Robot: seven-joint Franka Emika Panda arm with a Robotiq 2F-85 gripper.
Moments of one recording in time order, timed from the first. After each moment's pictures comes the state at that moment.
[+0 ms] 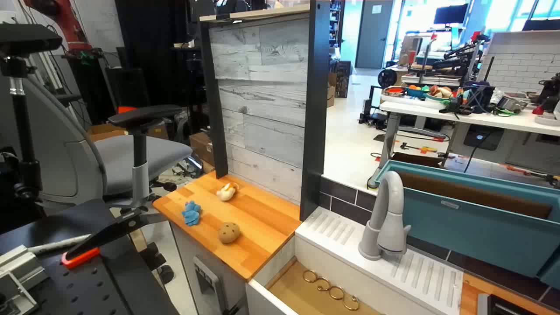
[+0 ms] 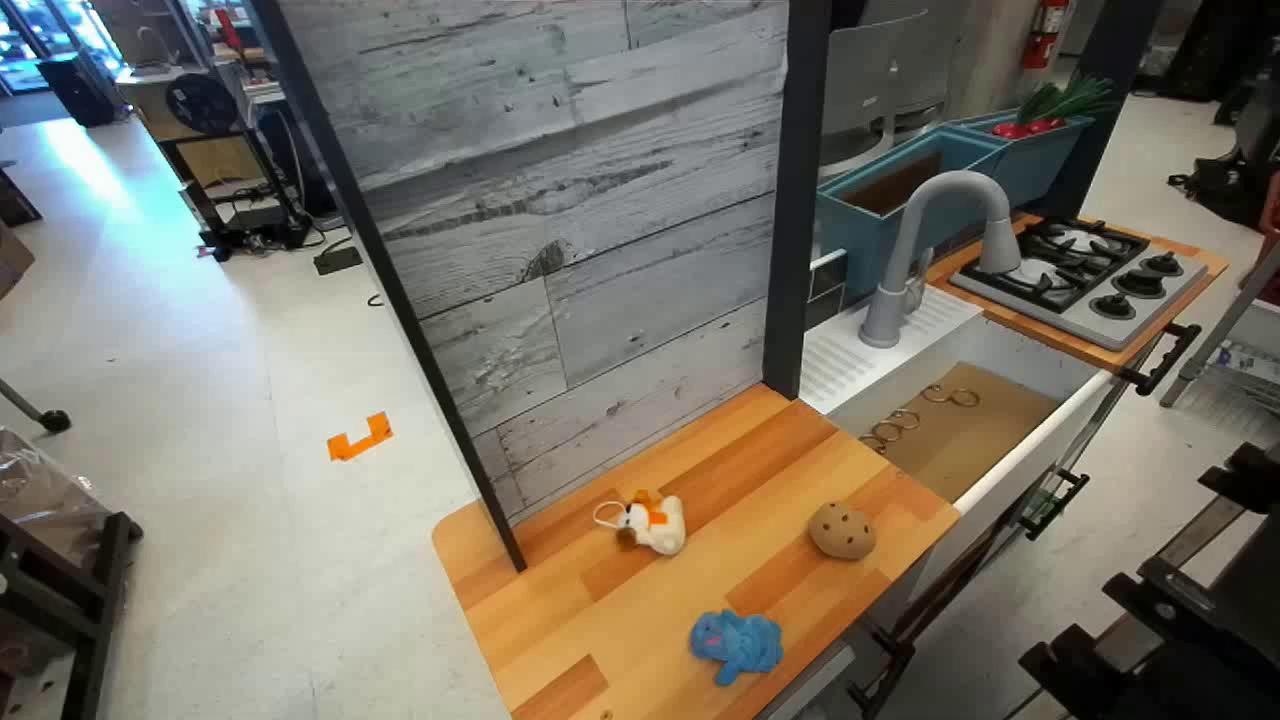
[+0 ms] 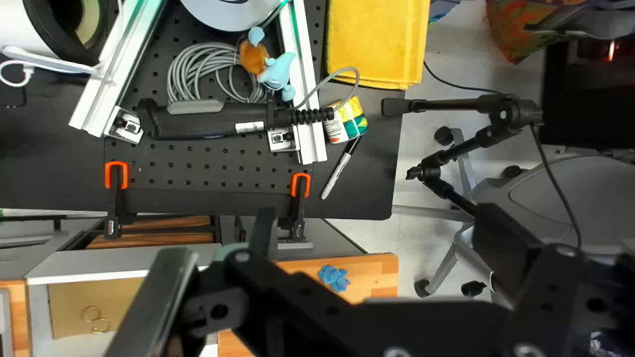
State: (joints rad) arm 0.14 -0.84 -0.07 -2.50 0.17 1.44 -0.07
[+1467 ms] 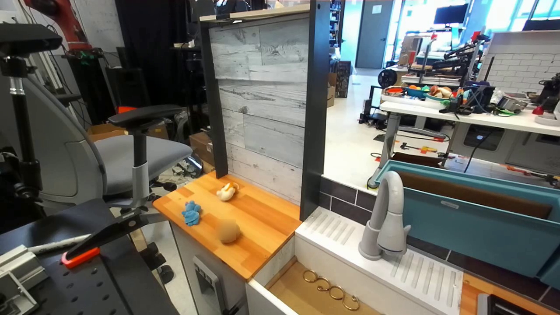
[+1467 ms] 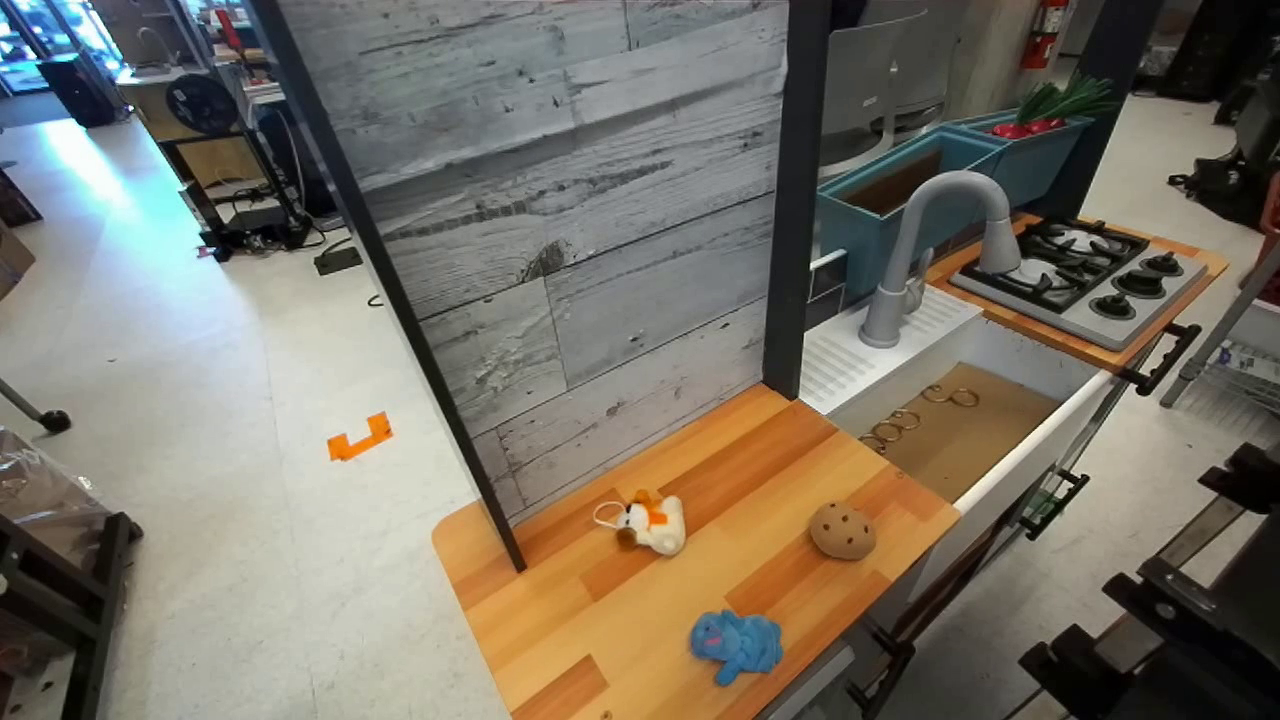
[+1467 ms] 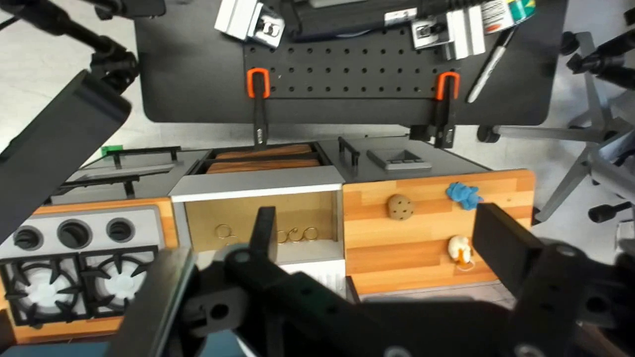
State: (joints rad) arm -0.03 -0.64 -0.17 -2.50 -0.05 1.79 -0.23
